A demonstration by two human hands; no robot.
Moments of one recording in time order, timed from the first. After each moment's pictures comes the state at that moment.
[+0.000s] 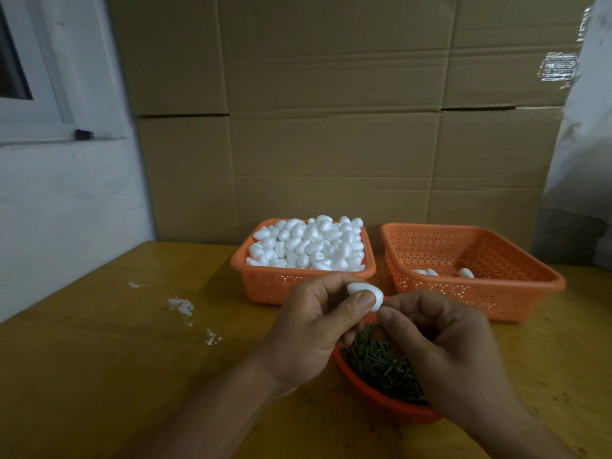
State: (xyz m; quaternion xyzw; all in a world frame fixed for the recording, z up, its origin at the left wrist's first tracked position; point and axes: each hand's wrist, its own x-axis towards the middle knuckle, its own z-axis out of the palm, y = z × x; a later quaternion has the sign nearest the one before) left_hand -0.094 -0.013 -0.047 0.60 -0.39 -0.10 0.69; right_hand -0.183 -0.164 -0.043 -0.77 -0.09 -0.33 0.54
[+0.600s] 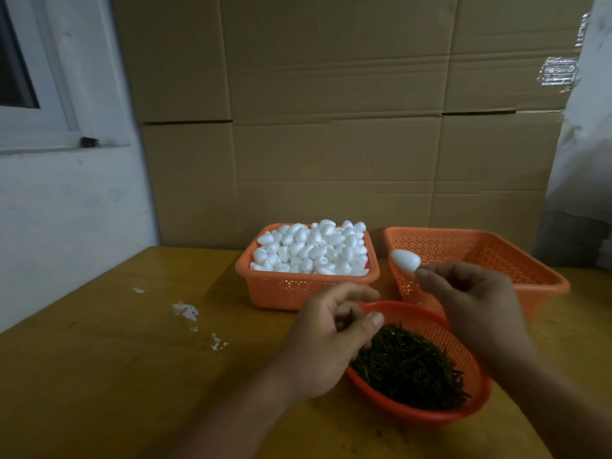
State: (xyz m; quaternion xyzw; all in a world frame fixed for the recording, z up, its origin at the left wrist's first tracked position) left_hand -0.092 -0.017 -0.060 0.66 -0.38 -0.07 0.64; right_hand -0.148 -0.213 -0.032 -0.76 0.08 -0.34 0.54
